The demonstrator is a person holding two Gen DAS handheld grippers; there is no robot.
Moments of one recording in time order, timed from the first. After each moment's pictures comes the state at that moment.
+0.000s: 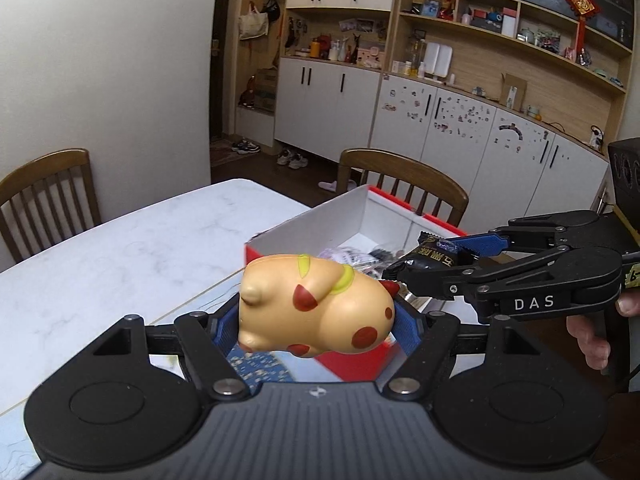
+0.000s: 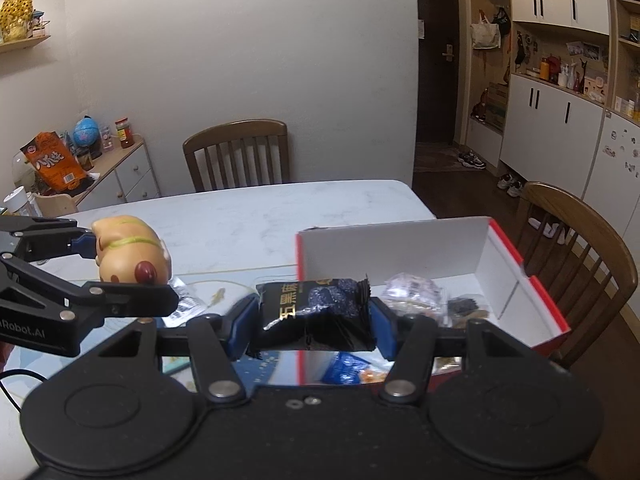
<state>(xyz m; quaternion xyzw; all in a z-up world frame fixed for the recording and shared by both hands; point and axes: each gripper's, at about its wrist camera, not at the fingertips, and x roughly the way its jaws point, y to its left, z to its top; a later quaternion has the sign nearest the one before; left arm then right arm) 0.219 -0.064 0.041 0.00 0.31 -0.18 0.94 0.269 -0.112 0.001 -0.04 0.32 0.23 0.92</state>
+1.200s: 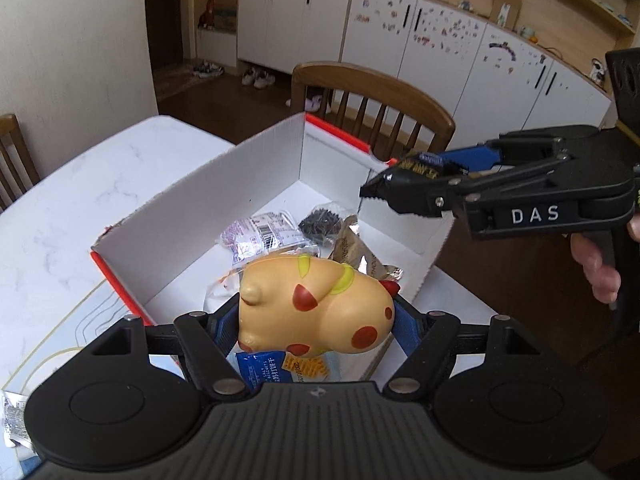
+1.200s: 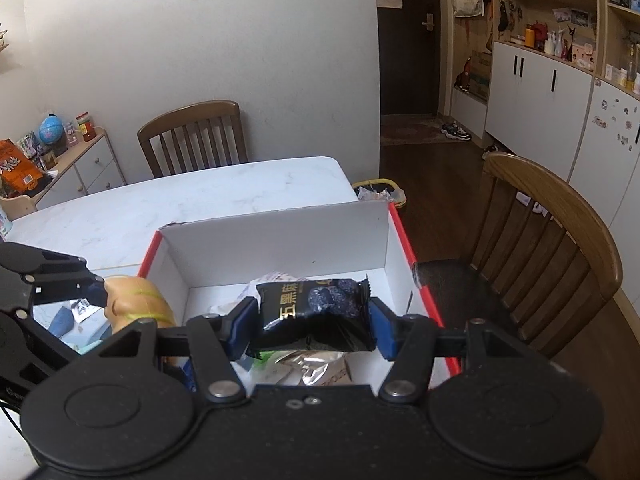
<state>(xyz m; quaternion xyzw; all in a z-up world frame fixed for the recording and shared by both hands) 0.341 -0.198 -0.017 0.03 0.43 -0.20 0.88 0.382 -0.224 -0.028 -0.03 0.36 0.22 0.90</state>
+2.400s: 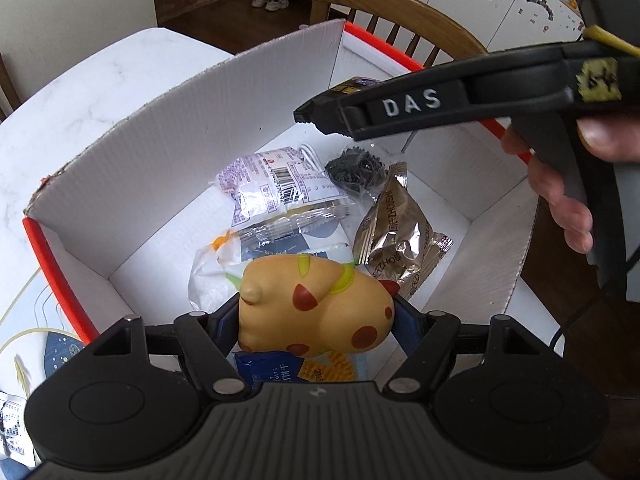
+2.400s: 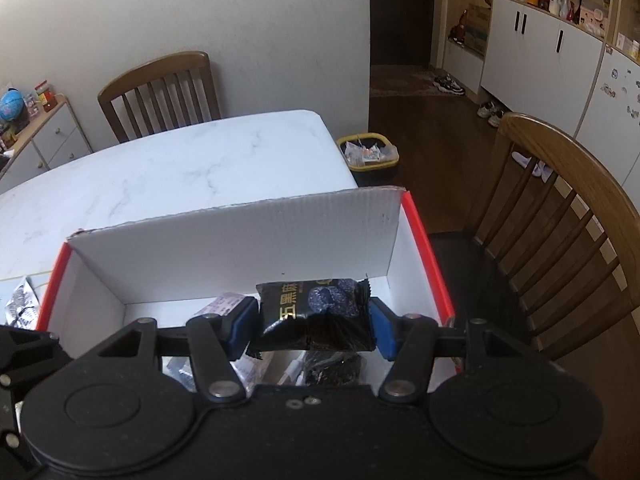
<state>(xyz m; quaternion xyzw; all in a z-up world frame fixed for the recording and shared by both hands) 0.404 -0.204 -0.080 0.02 0.54 -0.19 0.82 0.488 -0.182 -0.085 -0.05 0.44 0.20 0.88</state>
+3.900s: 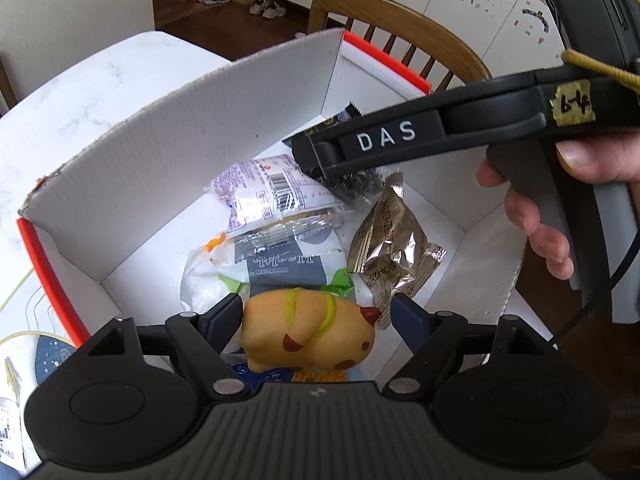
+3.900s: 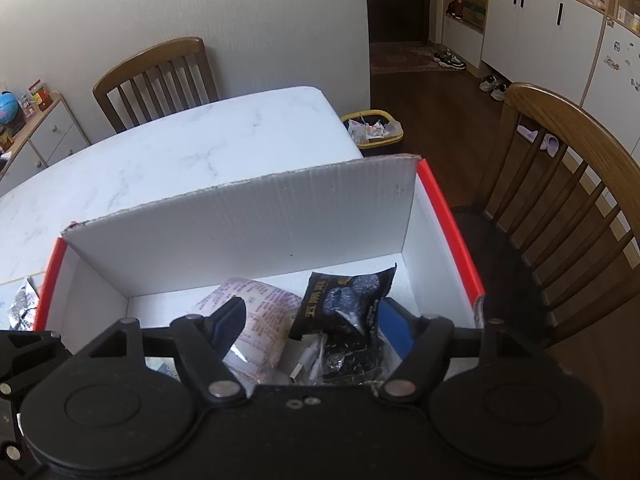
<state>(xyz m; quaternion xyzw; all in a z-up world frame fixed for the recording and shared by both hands) 0.406 -0.196 -0.076 0.00 0.53 -0.19 0.83 0.493 -0.174 -0.093 -0.03 0.47 0.20 0.86</state>
